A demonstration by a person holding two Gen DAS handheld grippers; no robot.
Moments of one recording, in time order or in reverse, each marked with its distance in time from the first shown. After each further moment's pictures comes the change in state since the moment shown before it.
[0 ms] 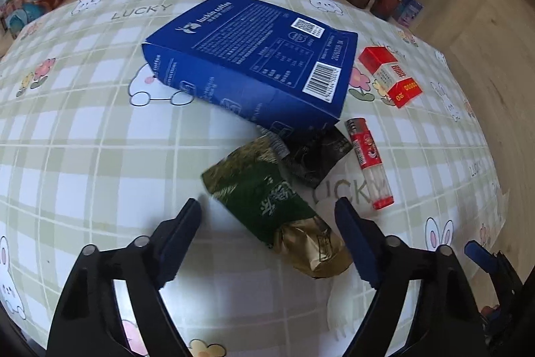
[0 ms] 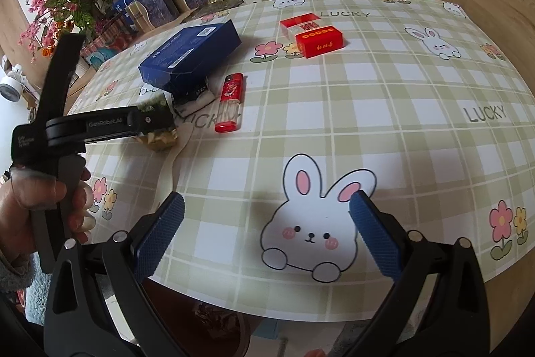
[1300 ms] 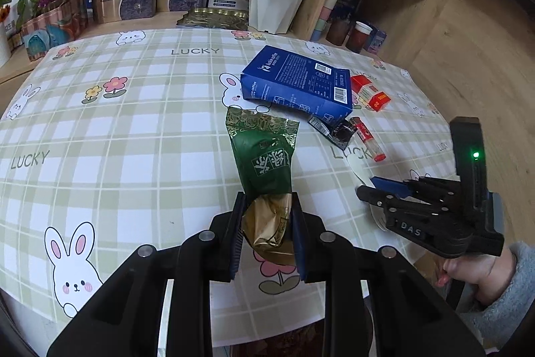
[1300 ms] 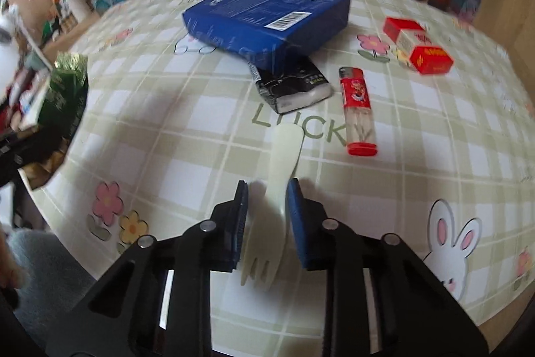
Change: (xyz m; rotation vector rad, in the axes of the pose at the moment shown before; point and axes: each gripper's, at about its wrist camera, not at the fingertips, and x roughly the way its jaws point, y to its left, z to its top) left arm -0.106 0.095 -0.062 0.095 -0.199 -0.105; right arm 0.078 0.125 0.021 -0.204 0.119 -0.102
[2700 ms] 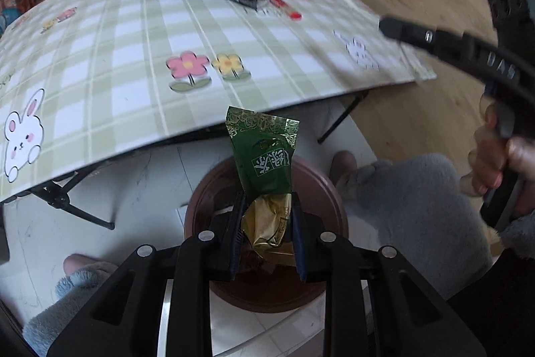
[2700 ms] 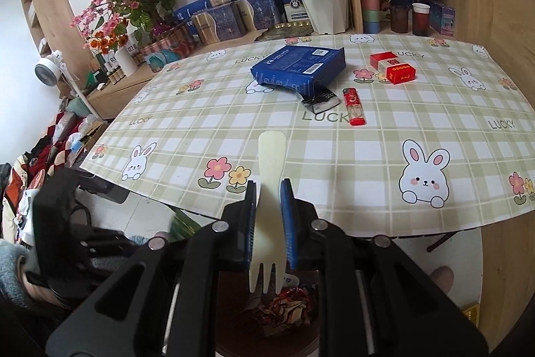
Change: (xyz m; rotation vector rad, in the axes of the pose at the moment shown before) left arm -0.032 -0.046 -0.145 0.192 0.258 -0.160; right arm -0.147 0.013 -0.100 0.103 -0.271 0.181
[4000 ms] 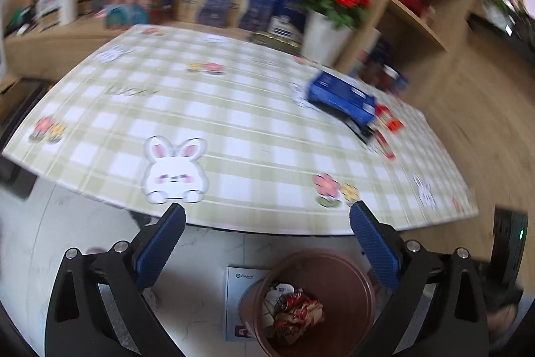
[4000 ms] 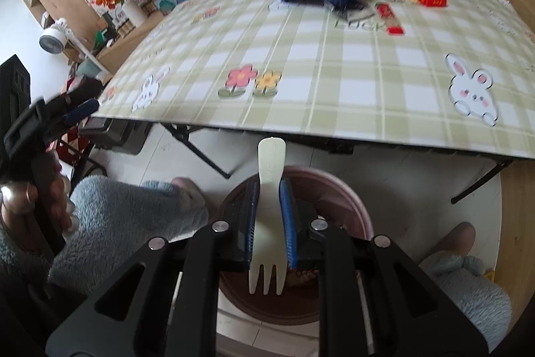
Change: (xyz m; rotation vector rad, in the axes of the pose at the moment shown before) left arm -0.108 0.096 -0.002 -0.411 -0.426 0.243; right arm 0.040 0.021 -0.058 0.013 0.269 0.075
